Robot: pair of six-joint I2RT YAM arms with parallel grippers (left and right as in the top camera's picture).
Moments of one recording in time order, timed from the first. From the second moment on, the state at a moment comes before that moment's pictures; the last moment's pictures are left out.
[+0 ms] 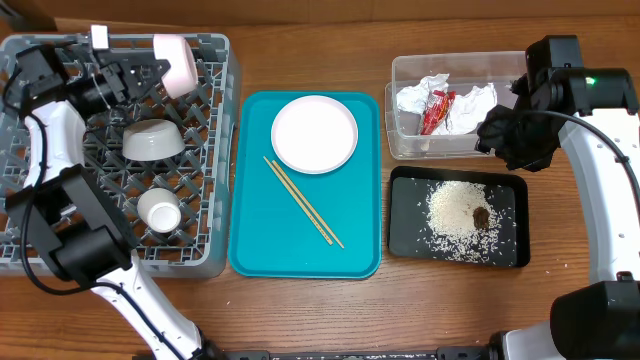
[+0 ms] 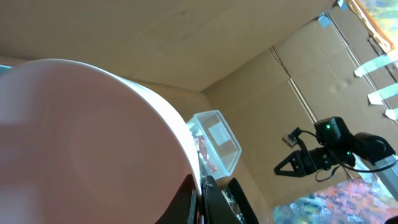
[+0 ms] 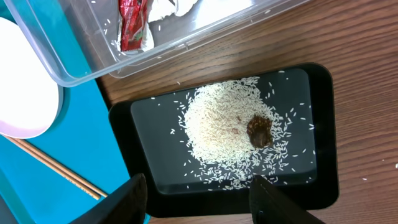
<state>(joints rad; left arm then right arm) 0.47 2.22 1.82 -0.51 1.52 -0.03 -0.01 1.67 1.65 -1.38 -0.12 0.35</state>
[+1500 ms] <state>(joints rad) 0.62 2.29 1.82 -0.58 1.39 -0.10 -0.01 1.67 1.65 -1.40 -0.12 0.35</state>
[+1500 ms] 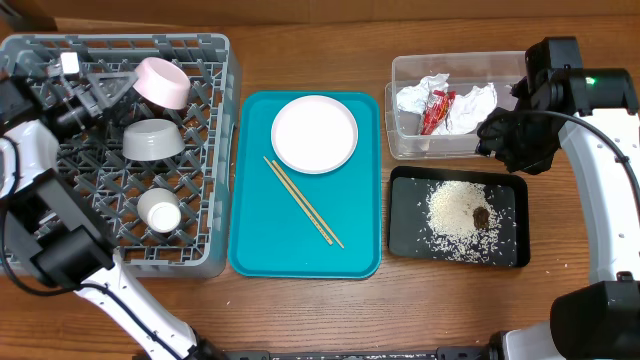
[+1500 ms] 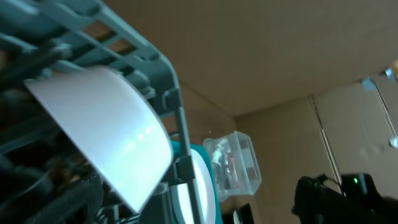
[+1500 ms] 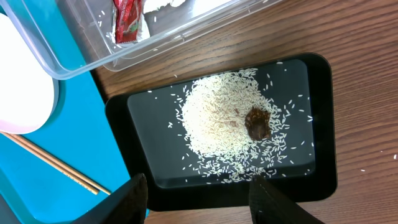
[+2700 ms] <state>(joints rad) -0.28 1.76 1.61 -1.20 0.16 -0.59 0.01 1.67 1.65 -1.36 -0.19 0.23</state>
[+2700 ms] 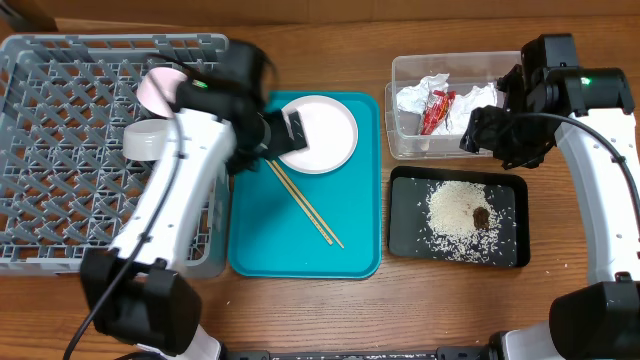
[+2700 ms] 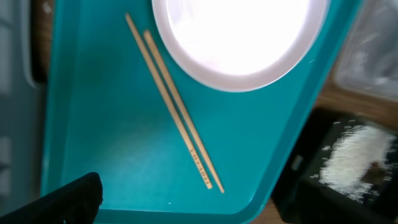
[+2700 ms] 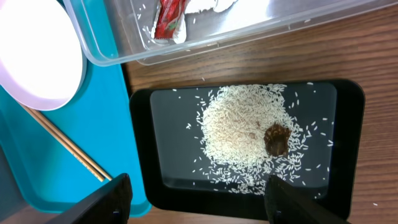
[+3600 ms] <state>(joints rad) -0.34 1.77 1.16 -0.83 -0.06 -0.73 0.01 1.67 1.65 -1.37 -0.20 0.23</state>
